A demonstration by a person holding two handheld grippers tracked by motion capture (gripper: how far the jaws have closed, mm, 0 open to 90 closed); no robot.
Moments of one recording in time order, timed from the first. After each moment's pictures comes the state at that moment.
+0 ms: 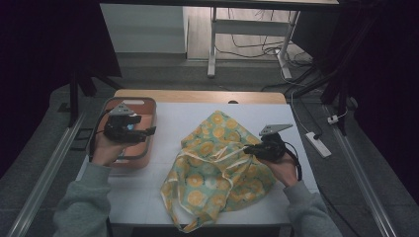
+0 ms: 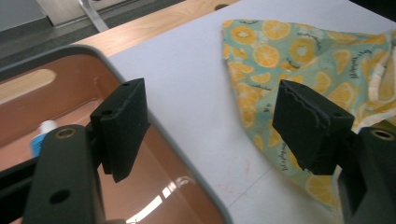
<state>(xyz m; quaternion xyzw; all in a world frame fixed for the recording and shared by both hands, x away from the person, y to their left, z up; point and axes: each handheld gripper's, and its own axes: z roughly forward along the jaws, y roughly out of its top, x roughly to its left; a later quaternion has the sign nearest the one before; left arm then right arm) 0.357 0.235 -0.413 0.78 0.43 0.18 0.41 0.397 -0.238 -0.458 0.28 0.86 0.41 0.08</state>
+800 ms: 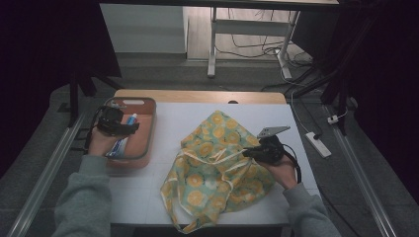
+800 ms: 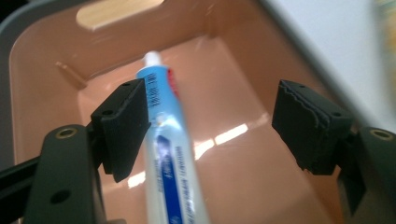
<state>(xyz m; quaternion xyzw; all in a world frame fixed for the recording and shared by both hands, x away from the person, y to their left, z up) 0.413 0.271 -0.460 0.77 0.54 0.22 0.26 0.392 -0.235 -0.462 0.28 0.87 0.40 0.07</state>
